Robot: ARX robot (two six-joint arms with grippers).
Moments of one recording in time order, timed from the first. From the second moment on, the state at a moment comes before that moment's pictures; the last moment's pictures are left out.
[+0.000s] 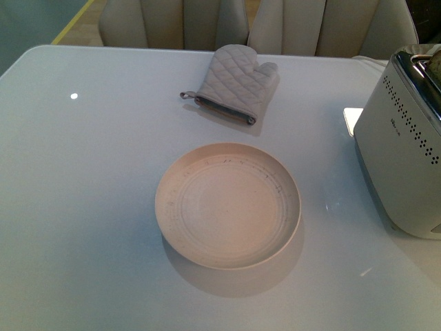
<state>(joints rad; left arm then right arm) 0.00 0.01 0.01 0.00 0.00 -0.01 -0.05 0.78 0.18 0.59 -0.02 -0.01</state>
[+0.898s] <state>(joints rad) 0.00 0.01 0.01 0.00 0.00 -0.01 0.00 0.35 0.02 0.35 0.00 -0.01</state>
